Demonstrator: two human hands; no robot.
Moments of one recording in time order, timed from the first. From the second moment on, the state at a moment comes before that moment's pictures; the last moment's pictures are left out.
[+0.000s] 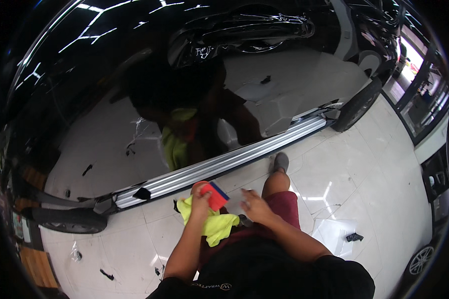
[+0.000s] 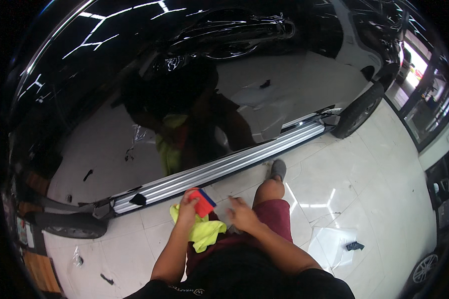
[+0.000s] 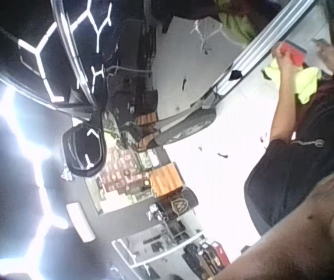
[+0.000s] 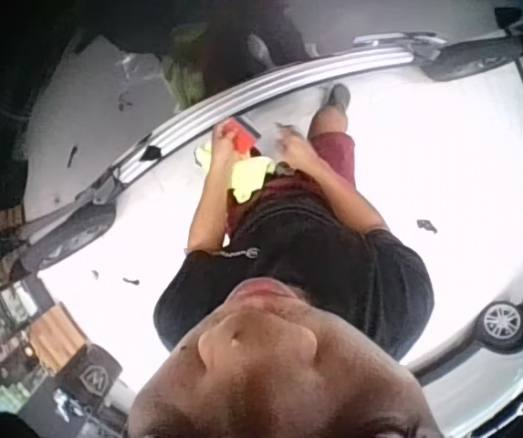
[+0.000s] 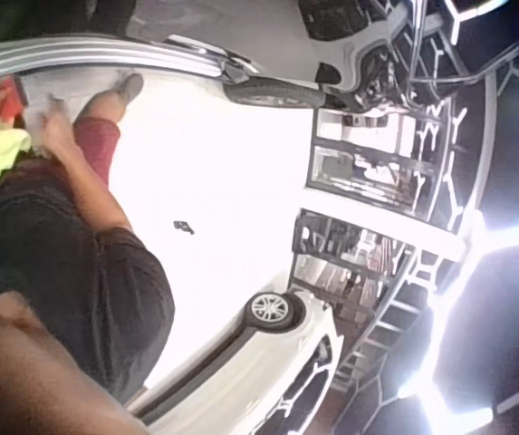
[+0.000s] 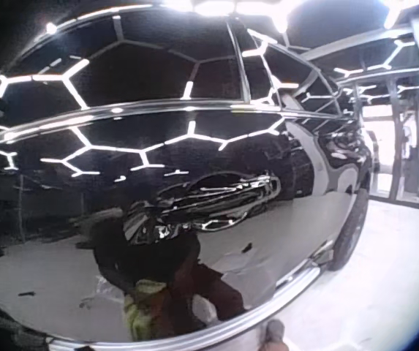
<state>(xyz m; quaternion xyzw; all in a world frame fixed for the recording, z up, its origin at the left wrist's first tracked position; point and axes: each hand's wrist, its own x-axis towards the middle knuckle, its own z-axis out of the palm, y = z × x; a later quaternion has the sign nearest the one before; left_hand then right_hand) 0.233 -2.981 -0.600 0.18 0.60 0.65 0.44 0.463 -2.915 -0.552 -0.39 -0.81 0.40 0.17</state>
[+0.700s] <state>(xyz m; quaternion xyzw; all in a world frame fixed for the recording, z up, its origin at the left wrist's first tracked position) -0.053 -2.904 -0.871 -0.01 0.64 0.66 0.41 0.631 -2.907 -0.673 -0.65 -0.70 0.27 0.09</state>
